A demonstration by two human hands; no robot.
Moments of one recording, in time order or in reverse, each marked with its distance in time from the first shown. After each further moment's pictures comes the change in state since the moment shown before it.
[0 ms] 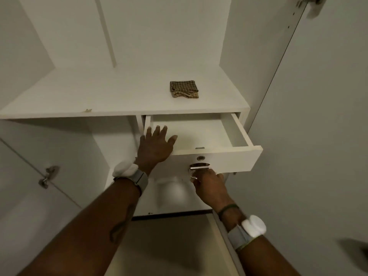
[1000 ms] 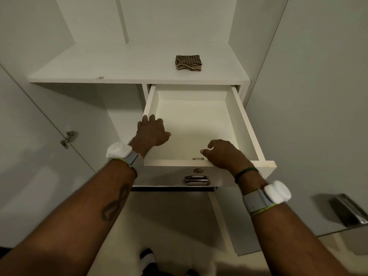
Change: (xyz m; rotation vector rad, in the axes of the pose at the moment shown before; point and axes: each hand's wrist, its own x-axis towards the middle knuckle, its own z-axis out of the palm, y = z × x) left_hand -0.108 0.019 0.010 0.214 -0.048 -0.126; right_hand -0.071 0.032 -0.083 0.110 -0.303 0.092
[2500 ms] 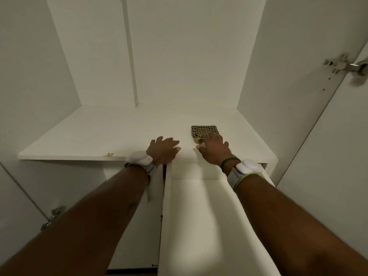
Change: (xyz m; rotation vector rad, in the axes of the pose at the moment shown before) left_hand 0.251 -0.068 -0.109 -0.043 0.057 0.246; right_hand 0.298 -0.147 -0.121 -0.257 0.361 -0.144
